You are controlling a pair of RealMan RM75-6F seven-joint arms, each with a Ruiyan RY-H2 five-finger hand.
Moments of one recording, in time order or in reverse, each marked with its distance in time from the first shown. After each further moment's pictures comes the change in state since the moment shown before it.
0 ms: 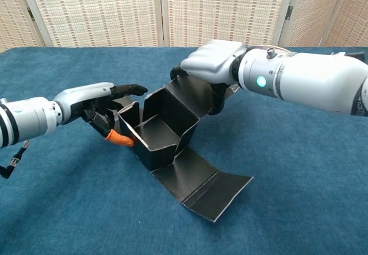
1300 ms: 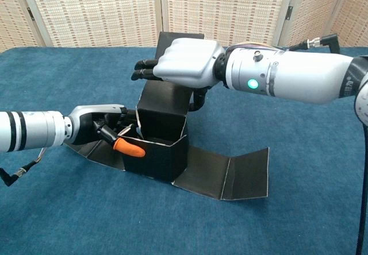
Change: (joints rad) left arm -0.171 -0.021 0.218 0.213 0.284 -0.038 -0.919; right arm -0.012 -0.032 -0.006 0.232 -0.549 -0.098 0.337
